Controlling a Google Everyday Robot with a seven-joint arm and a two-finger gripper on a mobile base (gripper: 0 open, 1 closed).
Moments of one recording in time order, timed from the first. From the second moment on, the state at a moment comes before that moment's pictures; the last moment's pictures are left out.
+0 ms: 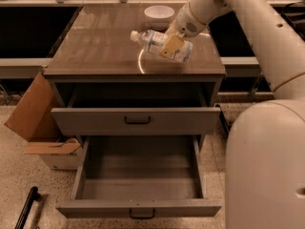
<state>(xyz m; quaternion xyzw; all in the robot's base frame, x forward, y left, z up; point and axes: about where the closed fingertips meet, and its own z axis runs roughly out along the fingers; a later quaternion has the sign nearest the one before) 0.747 -0.066 0.886 -0.60 0.73 0.12 0.32</state>
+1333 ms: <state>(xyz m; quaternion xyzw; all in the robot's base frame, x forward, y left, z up) 0.771 -0.070 0.881 -0.59 0.74 0.12 0.31</state>
